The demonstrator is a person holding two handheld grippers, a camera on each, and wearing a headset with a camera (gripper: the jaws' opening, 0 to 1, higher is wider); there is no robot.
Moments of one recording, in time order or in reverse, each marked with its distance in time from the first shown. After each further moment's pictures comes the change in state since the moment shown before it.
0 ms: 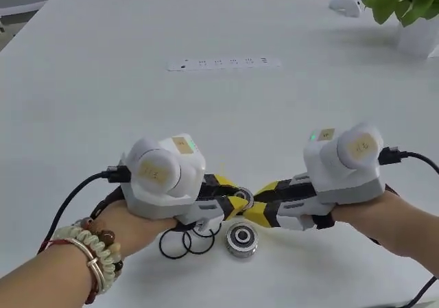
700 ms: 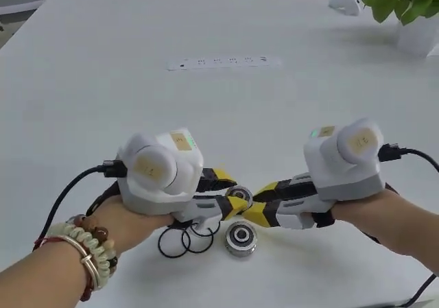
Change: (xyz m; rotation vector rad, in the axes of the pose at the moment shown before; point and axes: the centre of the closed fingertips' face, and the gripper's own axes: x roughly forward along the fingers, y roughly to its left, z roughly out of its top) left arm -0.002 -0.001 0.002 0.039 0.010 -0.018; right arm -0.001 0.001 -0.001 0.054 0.004 0.015
